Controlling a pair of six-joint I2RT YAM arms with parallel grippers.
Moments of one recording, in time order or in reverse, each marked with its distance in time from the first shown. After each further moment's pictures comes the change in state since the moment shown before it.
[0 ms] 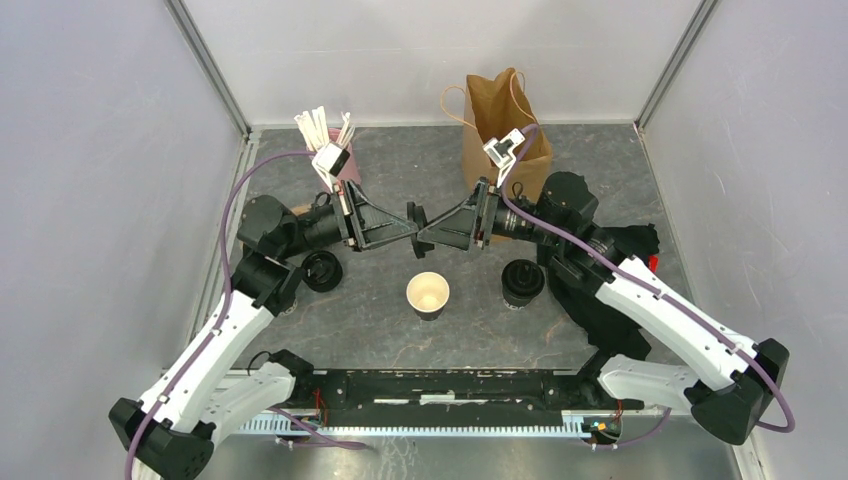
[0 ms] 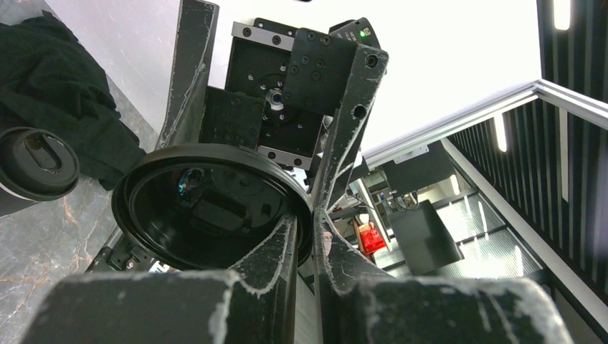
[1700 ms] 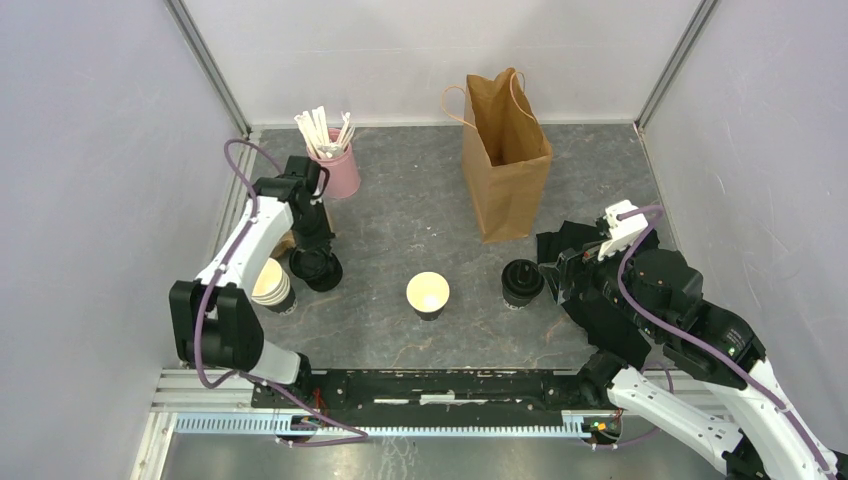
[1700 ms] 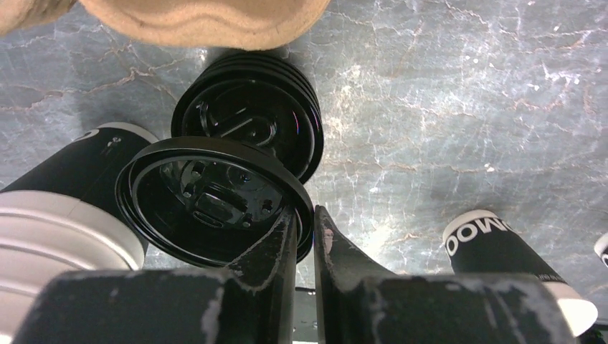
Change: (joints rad) left arm 0.349 0.595 0.305 -1.281 -0.859 0.877; right arm 0.003 -0.543 -0.006 -0.951 0.846 -0.692
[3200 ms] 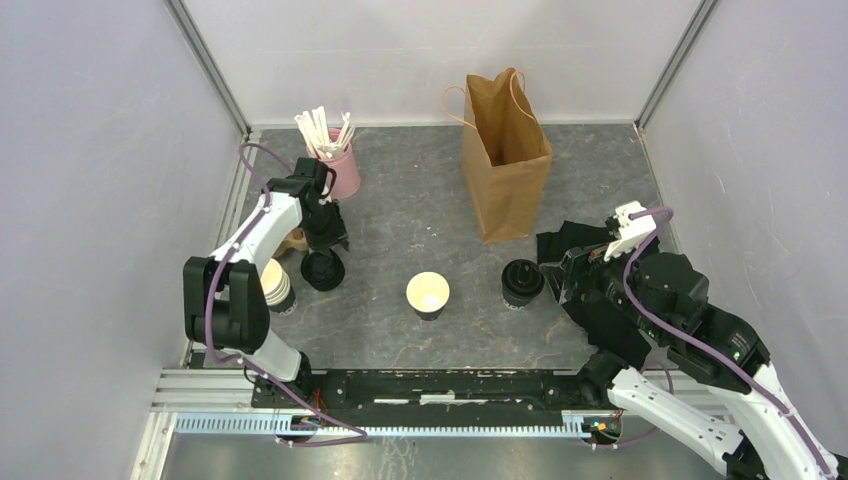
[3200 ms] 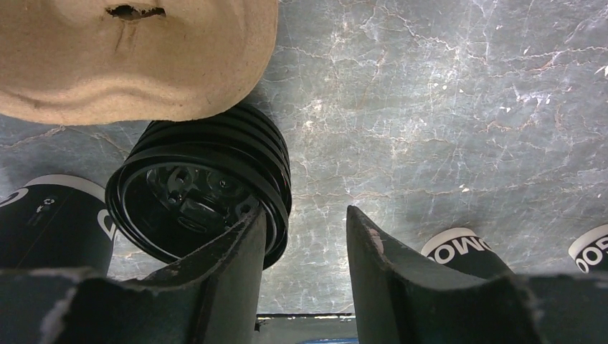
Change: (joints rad) left arm 0.000 0.086 -0.024 0.126 0.099 -0.001; right arm 0.000 -0.016 0.000 -0.001 -0.001 0.081
